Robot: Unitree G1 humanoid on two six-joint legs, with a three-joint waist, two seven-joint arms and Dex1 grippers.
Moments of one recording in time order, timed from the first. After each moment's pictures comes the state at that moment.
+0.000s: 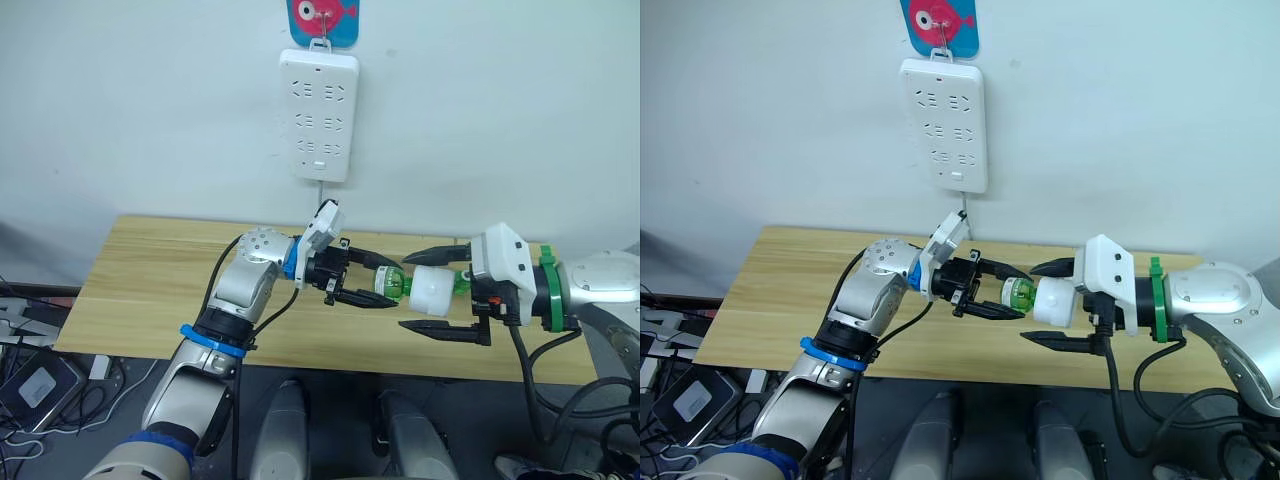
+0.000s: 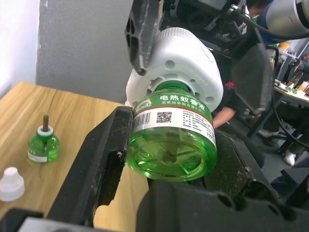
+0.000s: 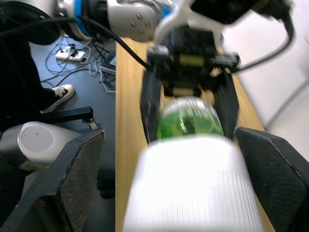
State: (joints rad) left arm -0.71 0.30 -0.23 0.26 -0.36 0.11 -1.49; right arm -0.30 -0.92 -0.06 -0.66 0.65 0.69 0.99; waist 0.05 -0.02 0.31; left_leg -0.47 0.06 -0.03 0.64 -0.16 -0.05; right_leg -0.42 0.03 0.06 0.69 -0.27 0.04
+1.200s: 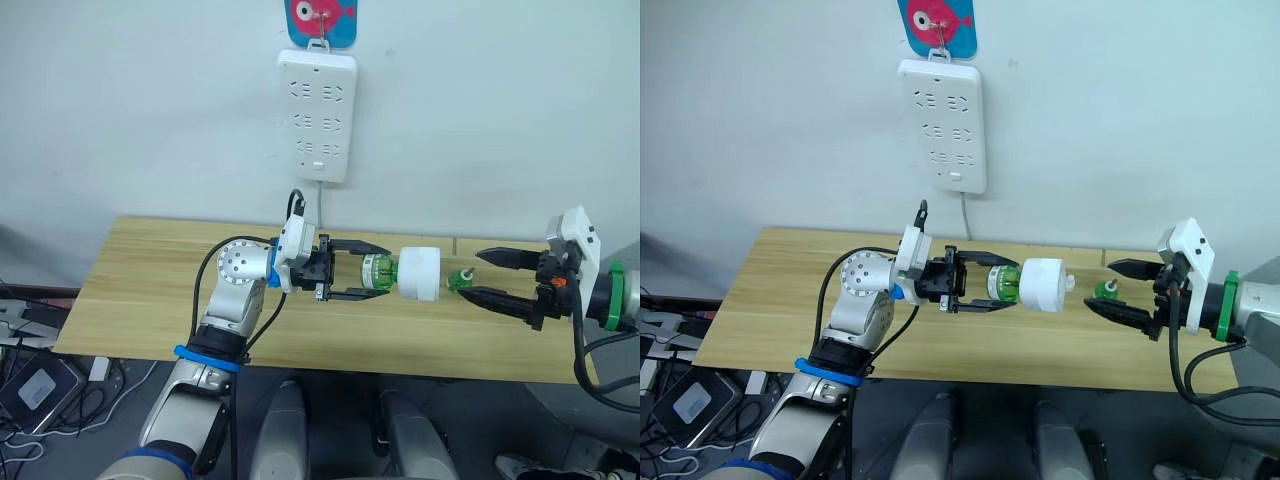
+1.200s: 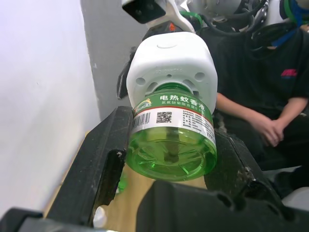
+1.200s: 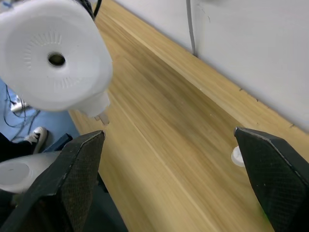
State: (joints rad) left arm -0.61 0.28 -0.16 0.28 -0.34 -0.42 -1.41; right arm -0.09 -1.00 -0.32 -0.47 0.81 0.81 0.86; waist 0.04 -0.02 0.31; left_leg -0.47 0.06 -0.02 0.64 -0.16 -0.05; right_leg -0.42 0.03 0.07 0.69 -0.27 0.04
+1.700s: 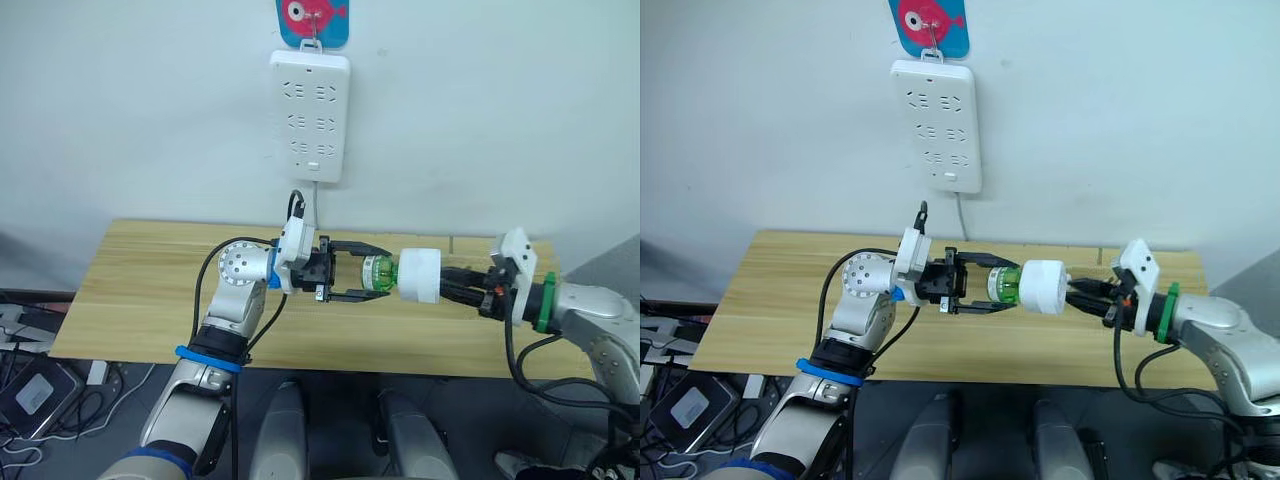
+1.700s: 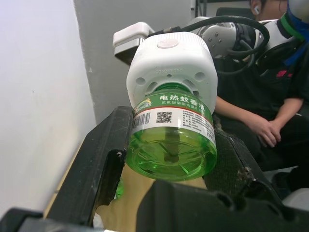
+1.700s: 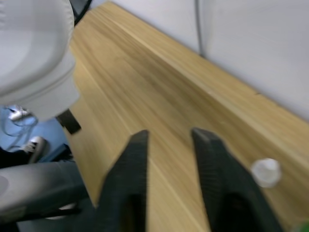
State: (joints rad) left arm -0.61 0.28 -0.17 0.29 -0.36 -0.39 -1.43; right arm -0.18 -0.76 -0.08 -0.35 0.64 0.68 0.84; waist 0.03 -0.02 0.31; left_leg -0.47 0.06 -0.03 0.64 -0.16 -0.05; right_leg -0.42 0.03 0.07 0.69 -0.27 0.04
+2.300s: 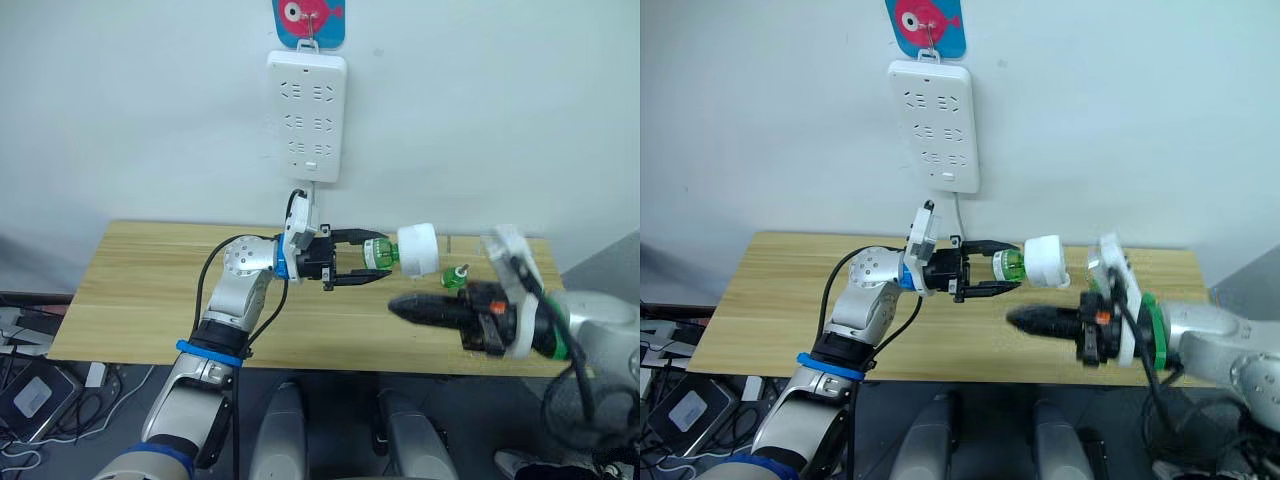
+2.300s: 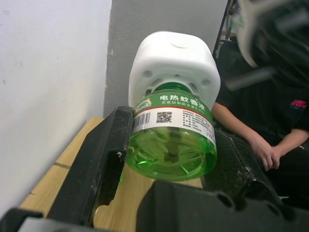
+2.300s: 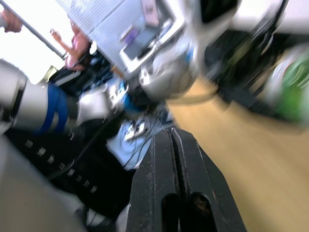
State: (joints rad) left arm -0.64 0.27 -0.16 0.31 -0.35 -0.16 -1.30; right arm -0.29 -0.89 -0.18 -0.61 1.47 1.02 0.48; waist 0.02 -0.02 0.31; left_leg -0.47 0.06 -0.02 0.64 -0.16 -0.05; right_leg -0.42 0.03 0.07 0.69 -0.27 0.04
